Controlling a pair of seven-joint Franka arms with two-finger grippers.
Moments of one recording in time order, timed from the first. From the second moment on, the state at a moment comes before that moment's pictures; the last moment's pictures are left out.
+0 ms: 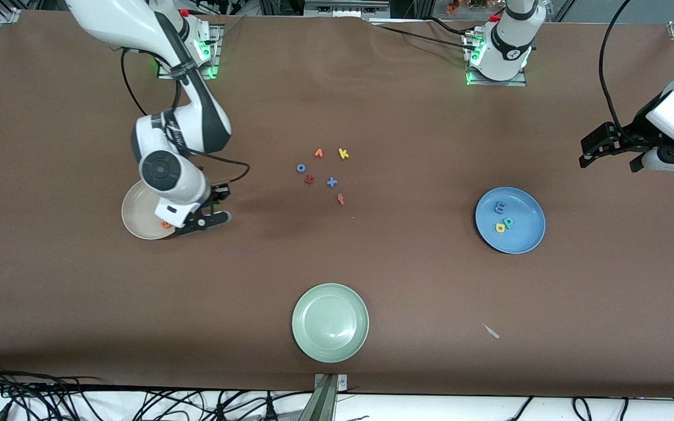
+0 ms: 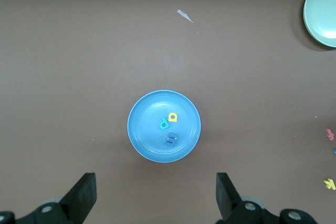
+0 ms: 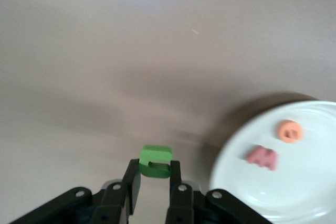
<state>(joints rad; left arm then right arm) -0.03 -0.02 -0.01 -1.70 -0.03 1.75 0.02 0.49 0.41 -0.19 -1.97 0.02 2.19 -0.06</state>
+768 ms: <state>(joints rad) 0.00 -0.02 -0.05 -1.70 -0.03 1.72 0.03 0.49 0.38 -0.39 -2.11 0.02 2.22 -0.37</state>
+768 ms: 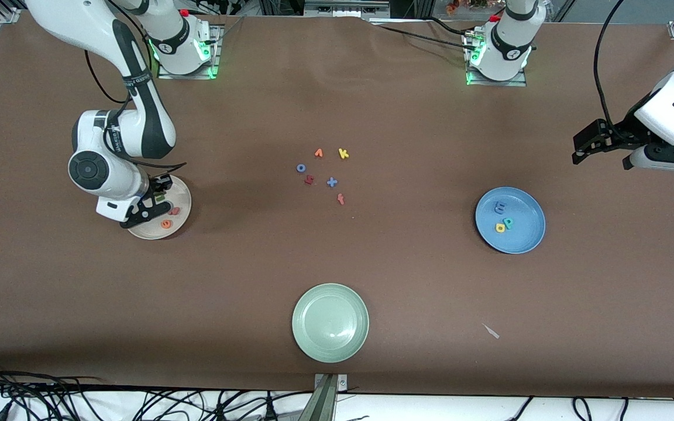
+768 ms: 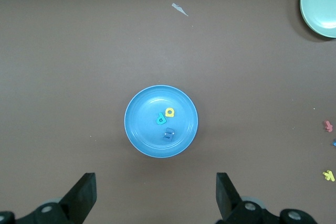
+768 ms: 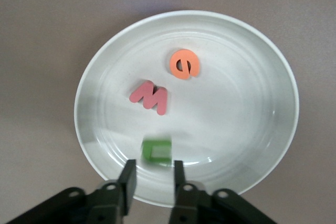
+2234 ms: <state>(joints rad) -0.02 -0.03 -0.04 -1.69 -0.03 1.65 0.03 0.51 0.22 -0.22 -1.61 -0.02 1.50 -0.09</state>
